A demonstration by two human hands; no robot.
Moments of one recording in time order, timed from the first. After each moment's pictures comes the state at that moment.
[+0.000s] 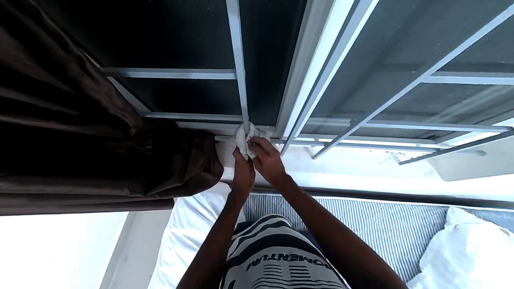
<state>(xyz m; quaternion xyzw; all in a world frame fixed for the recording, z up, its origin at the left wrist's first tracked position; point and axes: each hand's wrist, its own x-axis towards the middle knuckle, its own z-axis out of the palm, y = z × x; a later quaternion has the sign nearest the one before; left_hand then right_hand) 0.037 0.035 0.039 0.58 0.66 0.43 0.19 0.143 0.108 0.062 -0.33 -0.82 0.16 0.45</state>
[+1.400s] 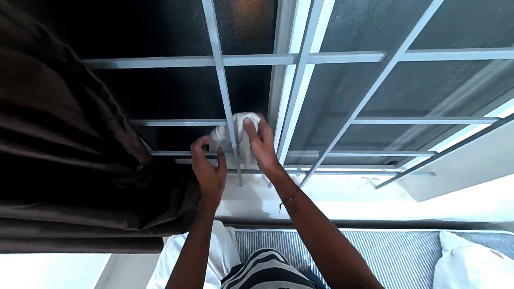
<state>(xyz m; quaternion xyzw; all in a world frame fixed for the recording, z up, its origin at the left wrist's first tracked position) -0.016 0.080 0.168 0.59 0.59 0.56 -0.02 0.129 0.167 0.225 -0.30 -0.60 0.42 0.61</state>
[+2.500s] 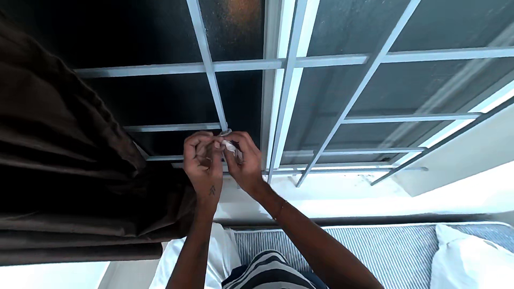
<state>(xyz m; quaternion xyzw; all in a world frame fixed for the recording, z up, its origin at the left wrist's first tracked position) 0.009 0.067 0.220 0.59 0.36 0.71 0.12 0.113 0.115 0.209 -0.24 -0.70 0.20 0.64</state>
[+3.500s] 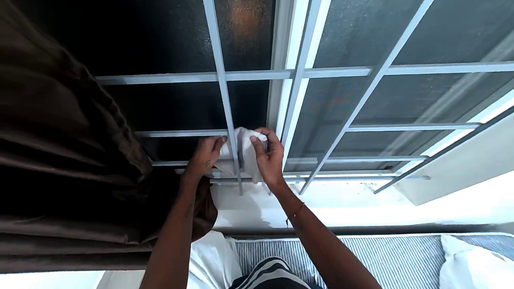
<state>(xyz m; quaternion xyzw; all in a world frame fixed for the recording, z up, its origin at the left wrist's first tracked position) -0.066 0.154 0.229 0.75 0.53 0.38 0.12 0.149 0.133 0.217 -0.32 -0.63 0.28 0.65</state>
